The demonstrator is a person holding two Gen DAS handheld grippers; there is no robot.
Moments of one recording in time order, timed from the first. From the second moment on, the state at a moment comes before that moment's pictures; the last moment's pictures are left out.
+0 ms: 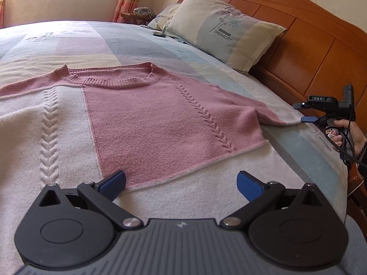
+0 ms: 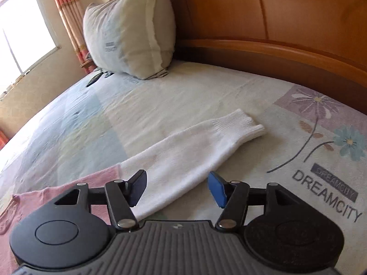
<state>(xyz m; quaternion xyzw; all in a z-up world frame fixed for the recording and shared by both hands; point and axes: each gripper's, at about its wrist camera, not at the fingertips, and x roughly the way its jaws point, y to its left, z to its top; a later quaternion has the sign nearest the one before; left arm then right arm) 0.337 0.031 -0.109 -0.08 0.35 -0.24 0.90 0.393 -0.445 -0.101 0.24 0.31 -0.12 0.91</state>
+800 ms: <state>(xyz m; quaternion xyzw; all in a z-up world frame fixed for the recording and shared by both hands) 0.344 0.057 -0.108 -0.10 0.35 -0.21 0.90 0.407 -0.210 -0.077 0.10 0.35 0.16 0.92</state>
